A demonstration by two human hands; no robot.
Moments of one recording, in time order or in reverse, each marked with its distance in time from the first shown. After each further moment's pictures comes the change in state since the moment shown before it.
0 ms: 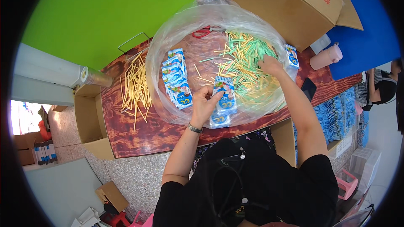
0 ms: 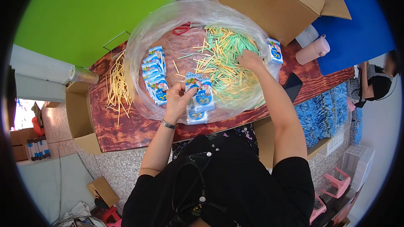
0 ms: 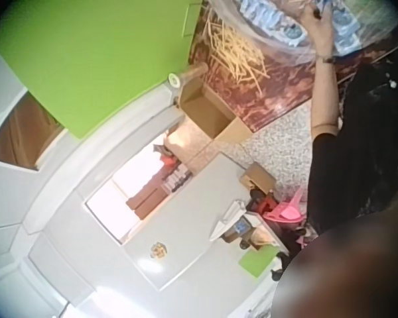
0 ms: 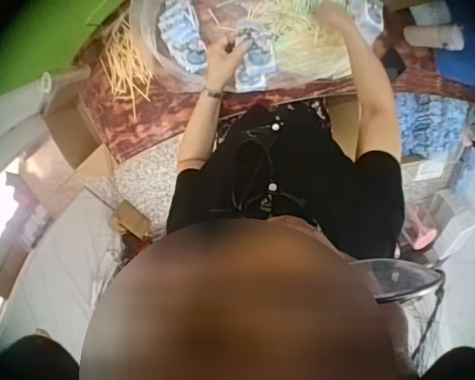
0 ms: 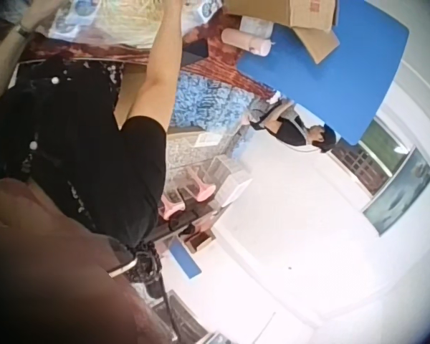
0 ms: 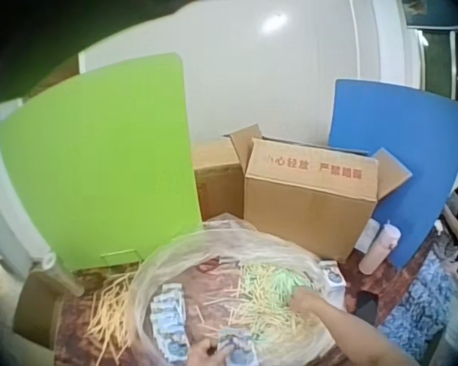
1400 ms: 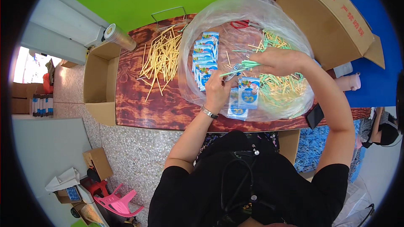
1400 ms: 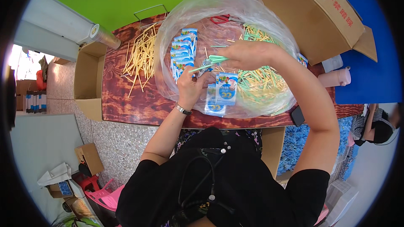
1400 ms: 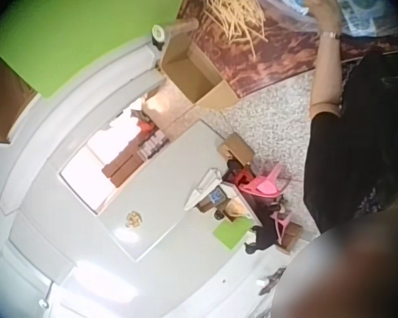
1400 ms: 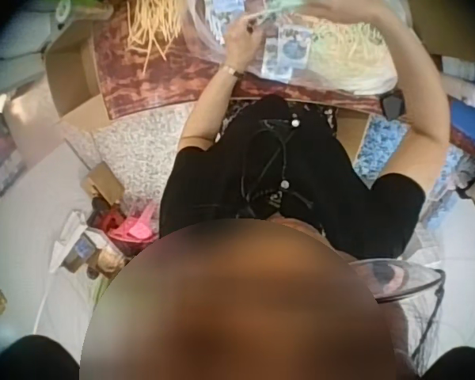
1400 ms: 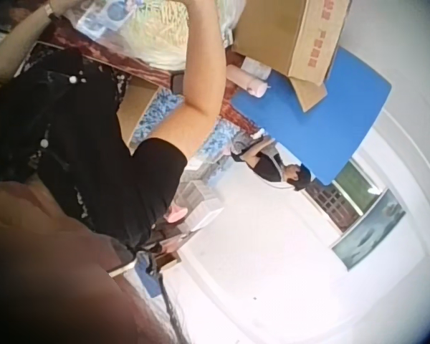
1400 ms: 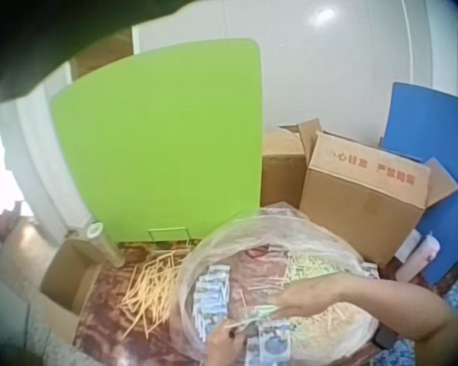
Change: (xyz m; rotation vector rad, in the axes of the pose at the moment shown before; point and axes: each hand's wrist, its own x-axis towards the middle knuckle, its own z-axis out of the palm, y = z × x) left_hand -0.007 0.016 -0.023 0.487 0.521 0.507; right_hand -0.081 -0.187 -0.121 -0.208 -0.490 -1.090
